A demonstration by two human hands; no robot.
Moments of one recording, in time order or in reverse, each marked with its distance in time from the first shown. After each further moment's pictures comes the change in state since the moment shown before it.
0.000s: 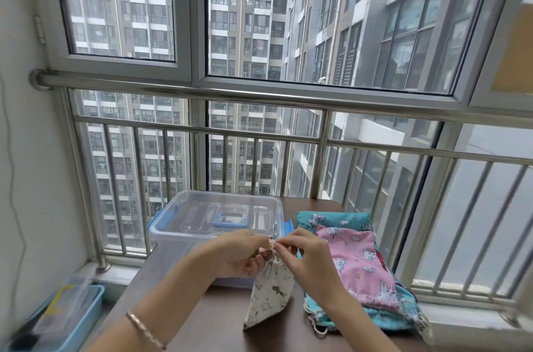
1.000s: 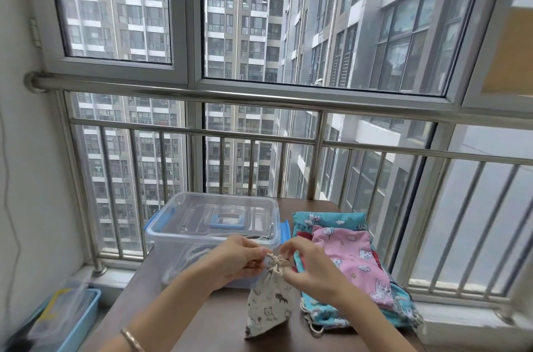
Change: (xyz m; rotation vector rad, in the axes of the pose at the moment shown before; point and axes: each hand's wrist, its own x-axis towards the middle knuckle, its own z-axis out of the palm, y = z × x) left_hand 0.001 -0.022 0.005 0.010 0.167 0.197; right_hand -0.008 0.013 -0.023 -0.134 -0.404 0.125
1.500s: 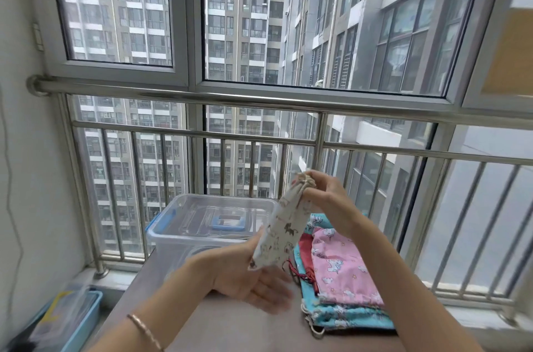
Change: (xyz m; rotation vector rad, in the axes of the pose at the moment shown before) left_hand -0.008 0.012 0.001 -0.100 -0.498 -0.385; right_hand 0.063 -0.042 -0.090 0.694 0.069 0.055
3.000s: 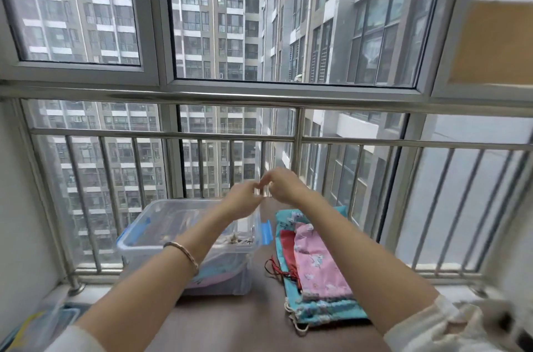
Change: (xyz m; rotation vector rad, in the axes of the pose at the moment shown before) left_hand 0.073 0.105 -0.029 1.147 0.896 0.598; right_hand 0.080 0.030 0.007 -0.991 -0.056 0.165
